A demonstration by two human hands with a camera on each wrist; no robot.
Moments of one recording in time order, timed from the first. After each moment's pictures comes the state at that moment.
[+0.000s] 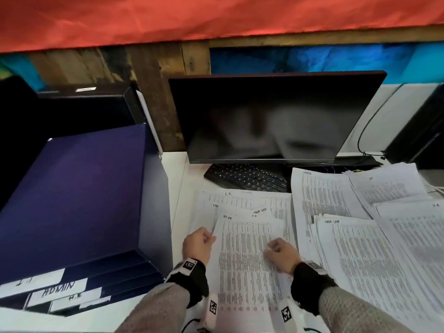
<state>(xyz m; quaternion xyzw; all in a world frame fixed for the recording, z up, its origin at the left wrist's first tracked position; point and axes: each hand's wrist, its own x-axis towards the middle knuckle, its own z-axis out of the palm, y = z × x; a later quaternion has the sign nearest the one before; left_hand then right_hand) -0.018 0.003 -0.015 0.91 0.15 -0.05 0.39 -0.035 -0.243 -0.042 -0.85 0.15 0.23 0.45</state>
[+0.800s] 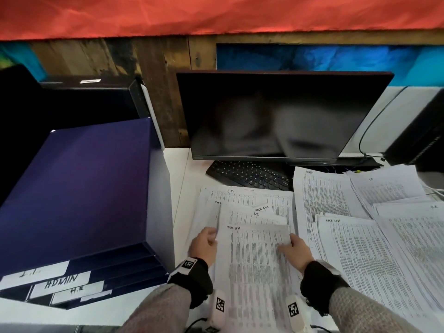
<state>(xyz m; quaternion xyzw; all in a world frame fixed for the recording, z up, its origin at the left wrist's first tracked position) -0.030 0.002 -0.019 0.88 0.13 -0.12 0.44 -0.045 -0.252 -0.018 -0.84 0.21 0.14 0.48</state>
